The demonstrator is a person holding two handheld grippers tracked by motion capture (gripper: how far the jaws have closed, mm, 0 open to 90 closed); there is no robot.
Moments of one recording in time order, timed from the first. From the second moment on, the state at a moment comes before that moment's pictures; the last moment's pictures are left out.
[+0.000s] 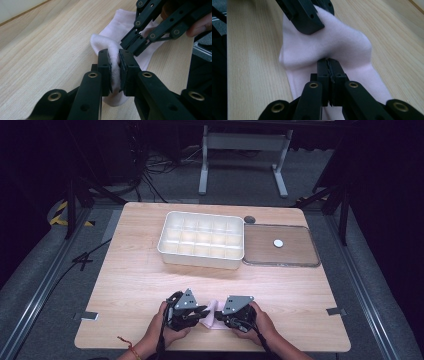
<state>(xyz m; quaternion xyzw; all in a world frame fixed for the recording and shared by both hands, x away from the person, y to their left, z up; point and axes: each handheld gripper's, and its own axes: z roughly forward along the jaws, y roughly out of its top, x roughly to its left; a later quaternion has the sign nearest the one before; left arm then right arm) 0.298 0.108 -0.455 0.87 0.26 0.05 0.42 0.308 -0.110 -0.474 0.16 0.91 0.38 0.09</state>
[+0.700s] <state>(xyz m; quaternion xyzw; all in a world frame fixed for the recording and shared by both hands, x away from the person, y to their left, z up) 0.301 0.114 -0.455 0.87 0.27 0.07 0.41 0.313 -0.157 -0.445 0.19 0.89 0.41 0.12</state>
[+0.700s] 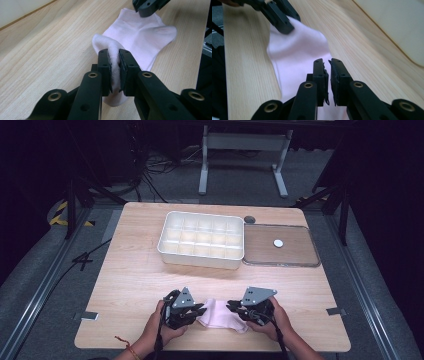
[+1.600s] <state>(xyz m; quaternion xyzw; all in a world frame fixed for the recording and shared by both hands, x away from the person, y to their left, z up) 0.310 0.101 -0.446 0.89 0.23 0.08 0.39 0.315 -0.163 -0.461 0.19 0.91 0.34 0.12</state>
